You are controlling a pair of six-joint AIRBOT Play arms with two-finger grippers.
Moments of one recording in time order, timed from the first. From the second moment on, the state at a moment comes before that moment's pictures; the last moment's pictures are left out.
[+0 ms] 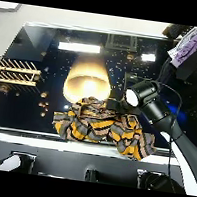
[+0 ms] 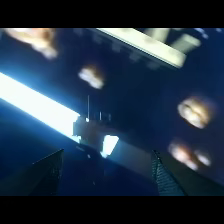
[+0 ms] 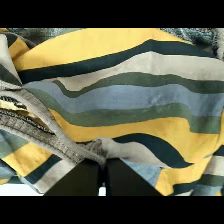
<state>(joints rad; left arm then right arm) 0.56 -1.12 1.23 1.46 -1.20 -1.45 0.62 -1.25 1.29 -1.59 1.40 2.23</state>
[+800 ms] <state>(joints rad) 1.04 -1.54 1.32 1.15 -1.08 -0.82 0.62 -1.25 1.29 -1.62 1.44 2.21</state>
